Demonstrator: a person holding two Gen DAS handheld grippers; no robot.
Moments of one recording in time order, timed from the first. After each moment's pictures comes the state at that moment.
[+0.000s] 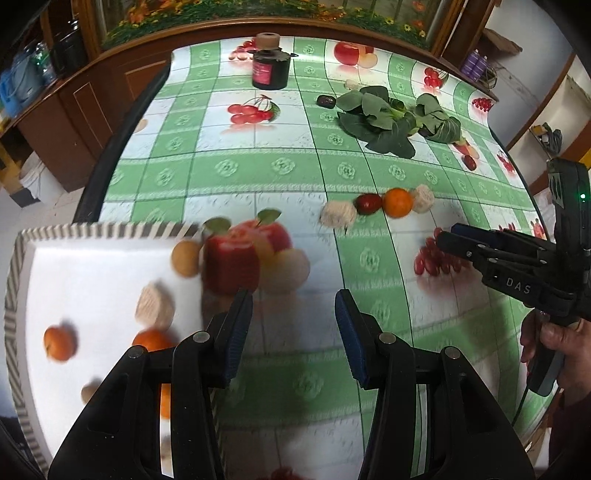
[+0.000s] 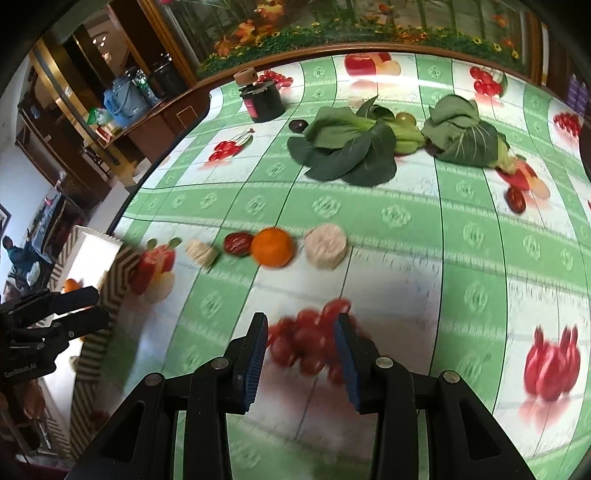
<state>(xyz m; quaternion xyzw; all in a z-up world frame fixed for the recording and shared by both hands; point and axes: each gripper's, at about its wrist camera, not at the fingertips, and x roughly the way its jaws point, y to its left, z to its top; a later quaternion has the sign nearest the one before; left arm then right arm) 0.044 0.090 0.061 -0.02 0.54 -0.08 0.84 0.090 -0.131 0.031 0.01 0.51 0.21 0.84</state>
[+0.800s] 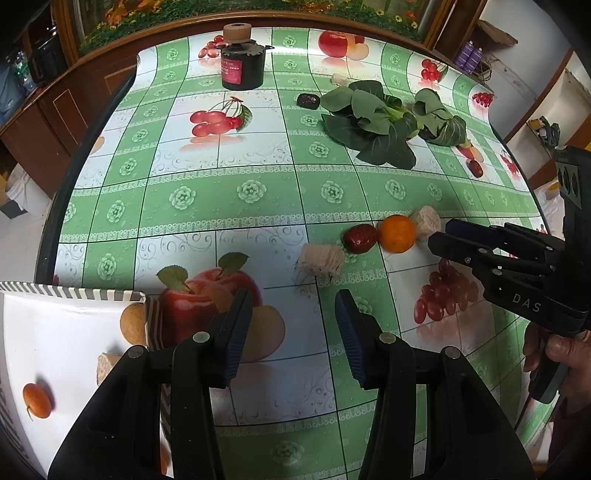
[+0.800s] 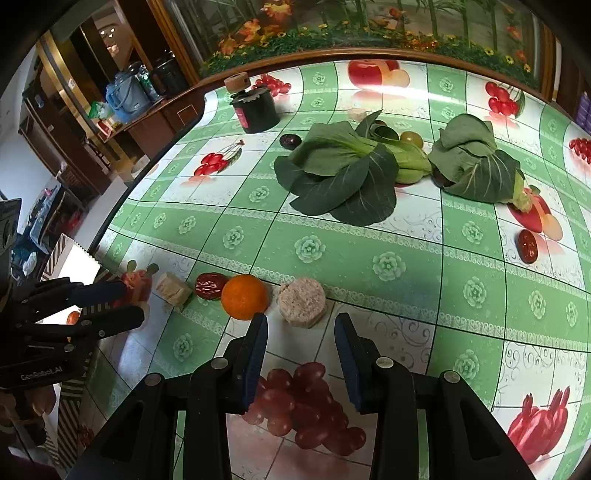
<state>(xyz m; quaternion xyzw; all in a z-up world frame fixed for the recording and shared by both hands) 0.092 0.065 0.041 -0.01 0.55 -0.10 0.83 0.121 -0.132 0.029 0.00 0.50 0.22 0.84</state>
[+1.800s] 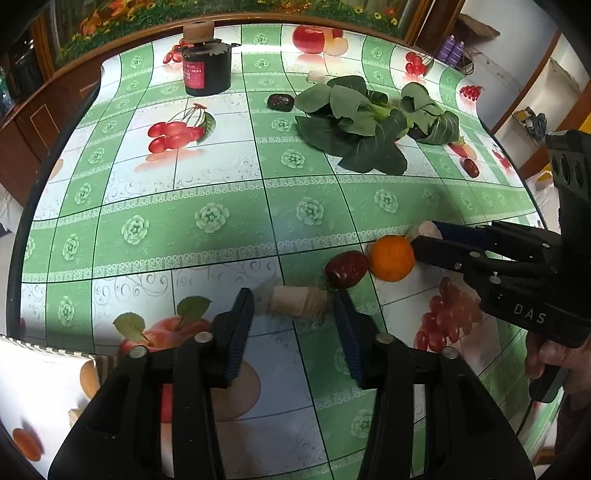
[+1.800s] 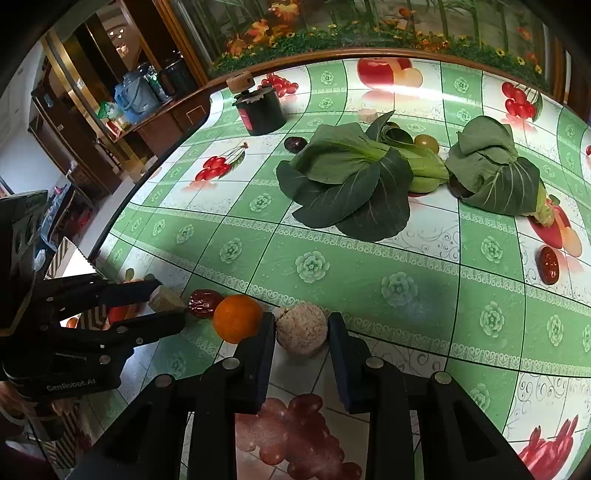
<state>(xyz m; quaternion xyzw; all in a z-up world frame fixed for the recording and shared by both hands) 0.120 0.048 0.021 0.01 0.53 -0.14 0.84 0.140 -0.131 0.021 0.01 0.50 0.24 0.83</state>
